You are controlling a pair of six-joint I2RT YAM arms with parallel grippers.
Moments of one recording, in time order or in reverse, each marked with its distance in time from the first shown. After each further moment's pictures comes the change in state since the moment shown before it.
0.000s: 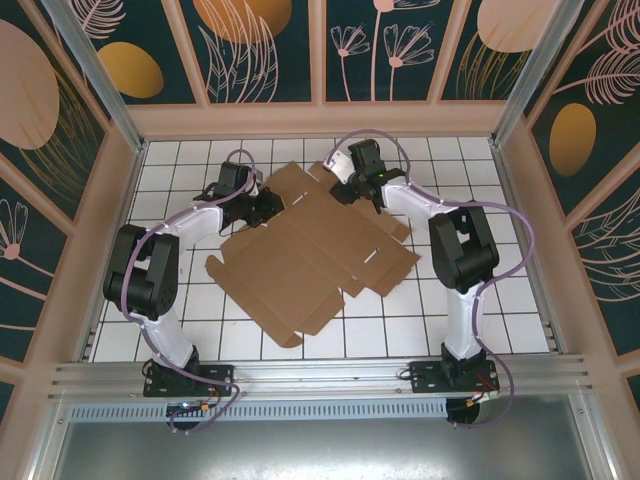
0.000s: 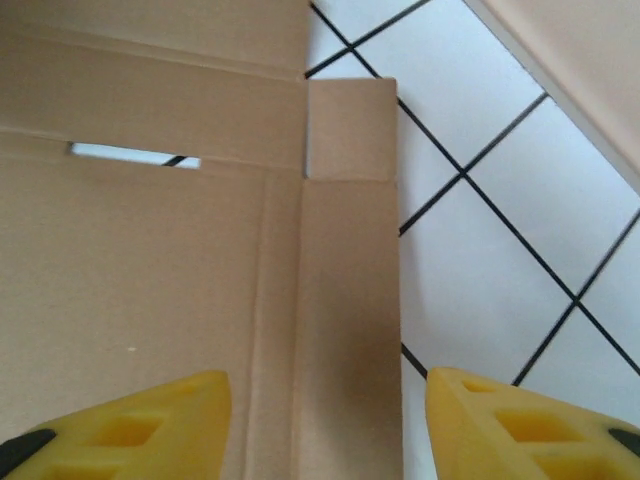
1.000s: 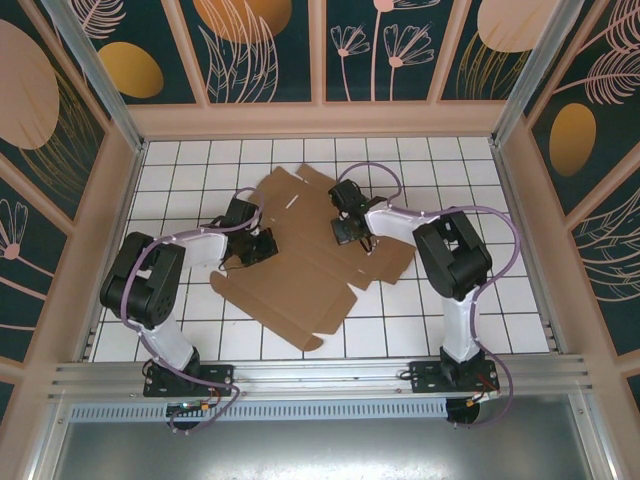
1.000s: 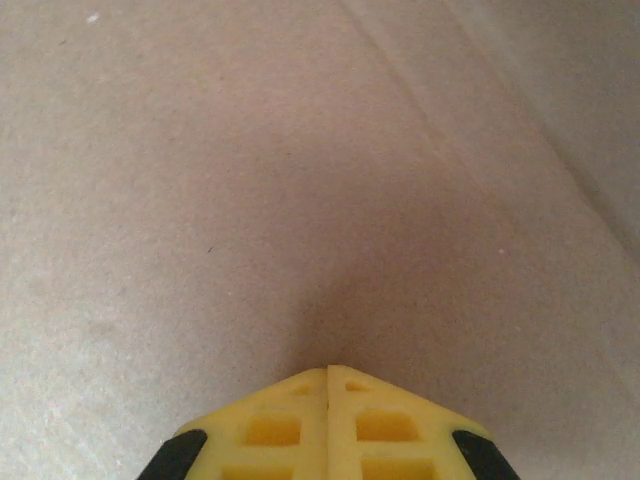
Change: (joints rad) left arm -0.079 -0.062 -0.289 0.001 -0.135 0.052; right arm 0.145 0.000 -0.197 -0.152 0.191 0.645
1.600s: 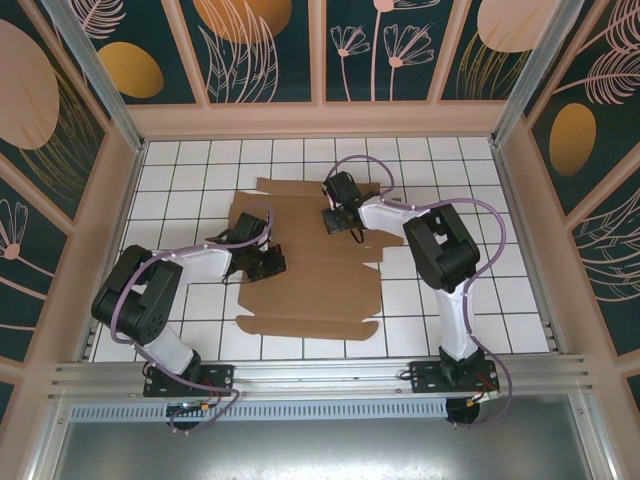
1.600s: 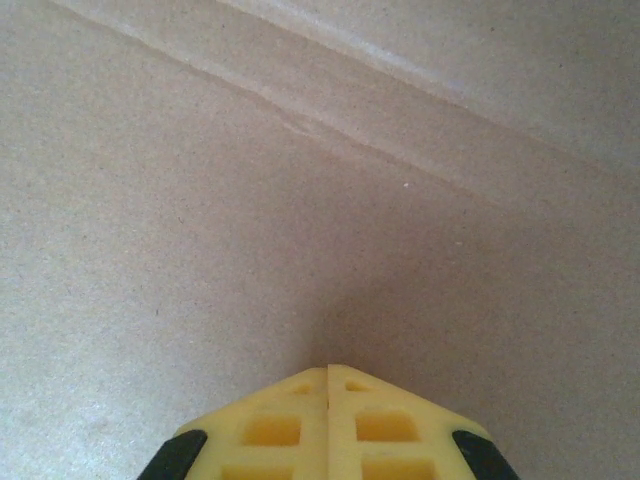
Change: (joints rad) left arm -0.104 -0.092 -0.069 -0.037 0.024 0.002; right arm -0.006 0.075 0.076 0.111 -0.078 -0.033
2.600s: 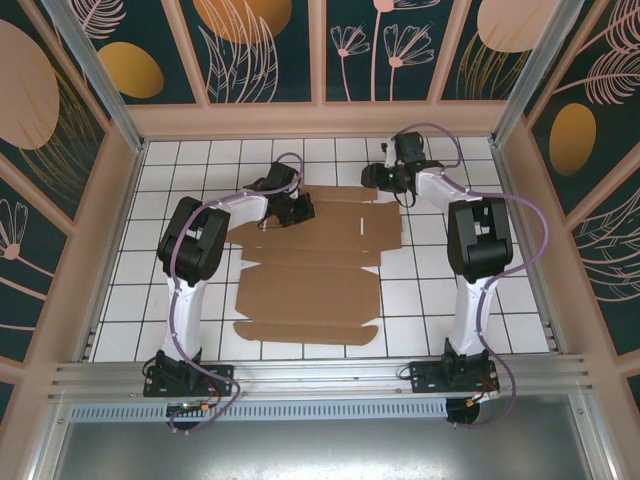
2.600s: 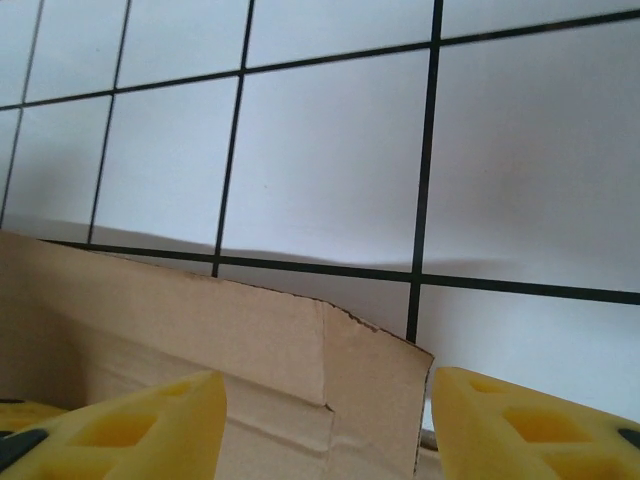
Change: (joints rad) left arm 0.035 0.555 0.695 -0.026 0.034 0.043; right arm -0.377 -0.020 0.132 -0.018 -0.355 0.124
